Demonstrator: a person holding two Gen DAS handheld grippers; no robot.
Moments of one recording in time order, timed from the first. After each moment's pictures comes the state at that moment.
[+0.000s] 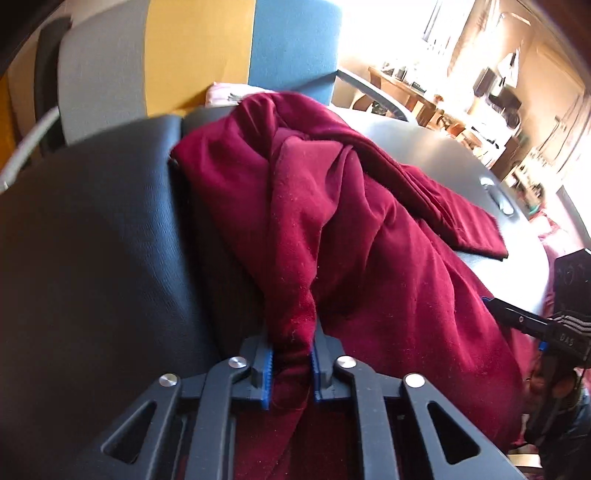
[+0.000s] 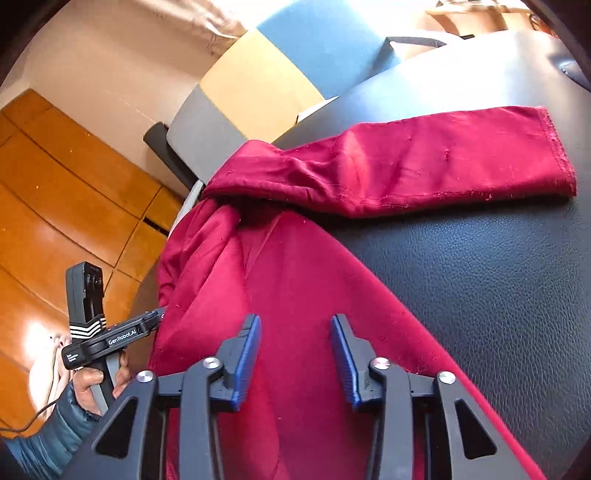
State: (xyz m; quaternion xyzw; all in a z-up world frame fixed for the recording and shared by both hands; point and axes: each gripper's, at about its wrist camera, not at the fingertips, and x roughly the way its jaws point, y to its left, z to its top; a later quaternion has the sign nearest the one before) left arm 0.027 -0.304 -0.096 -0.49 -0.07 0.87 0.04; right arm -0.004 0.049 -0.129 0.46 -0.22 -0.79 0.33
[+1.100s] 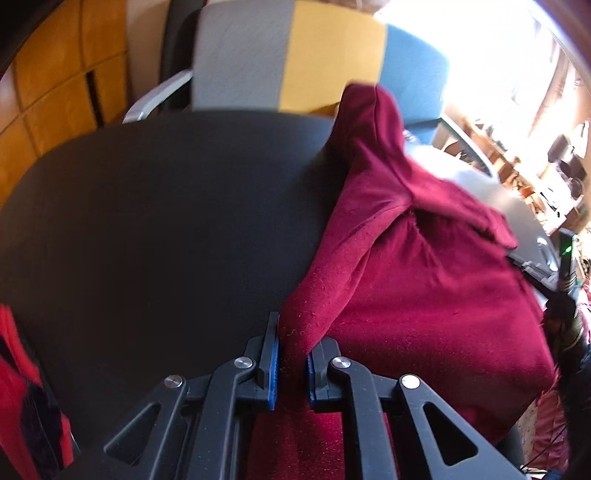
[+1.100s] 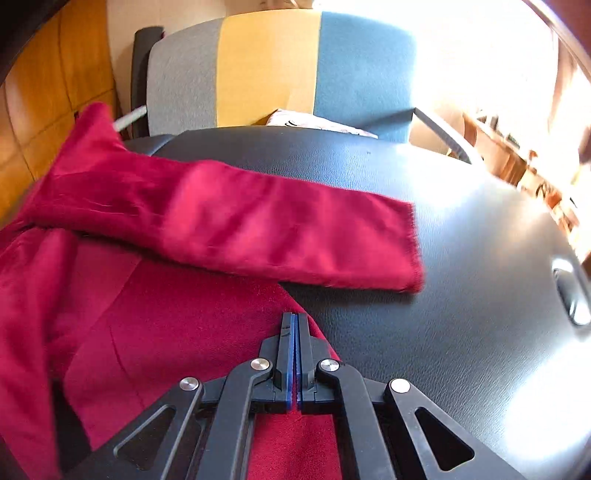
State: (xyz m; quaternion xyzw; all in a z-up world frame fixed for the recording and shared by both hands) left arm 0.173 -0.442 -0.084 -0.48 -0.15 0.85 -0.12; right arm -0.087 -0.039 -0.111 0.42 0.13 -0.87 0.22
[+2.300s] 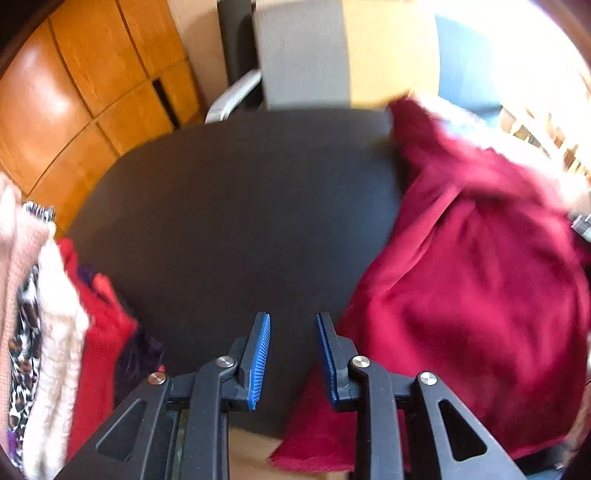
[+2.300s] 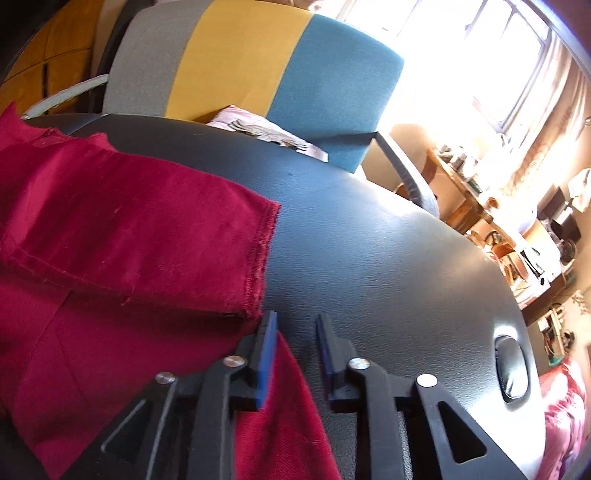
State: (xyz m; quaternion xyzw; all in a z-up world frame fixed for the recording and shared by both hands) left arm 0.187 -0.419 -0.029 -0.48 -0.06 0.84 -0.25; right arm -0.155 -0.035 -0.120 0.37 0.25 -0.89 0.12
